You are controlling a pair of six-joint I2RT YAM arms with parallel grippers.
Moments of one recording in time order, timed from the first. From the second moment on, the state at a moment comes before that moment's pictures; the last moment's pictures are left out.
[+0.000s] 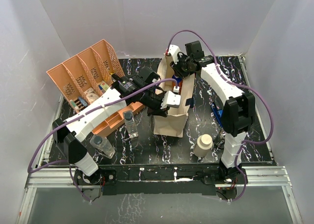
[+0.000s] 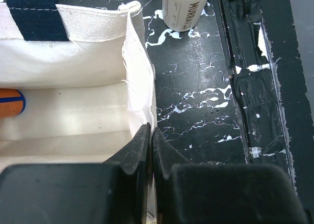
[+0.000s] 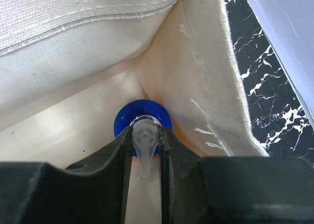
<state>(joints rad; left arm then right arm) -0.82 1.61 1.64 -1.00 0.64 0.80 0.32 1.94 1.81 -0.62 -0.33 -0.61</state>
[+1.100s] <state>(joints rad) -0.82 1.61 1.63 -0.93 0.56 0.69 0.31 1.57 1.71 -0.61 -0.36 -0.49</state>
